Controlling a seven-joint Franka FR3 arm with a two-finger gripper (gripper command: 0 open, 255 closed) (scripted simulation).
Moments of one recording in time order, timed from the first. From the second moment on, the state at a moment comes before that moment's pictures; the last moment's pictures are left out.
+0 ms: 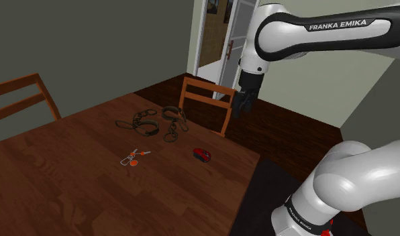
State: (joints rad) arm 0.01 -0.63 0.06 -2.51 0.08 1.77 -0.09
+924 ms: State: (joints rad) arm 0.03 -0.16 0.11 -2.52 0.15 2.25 -0.04
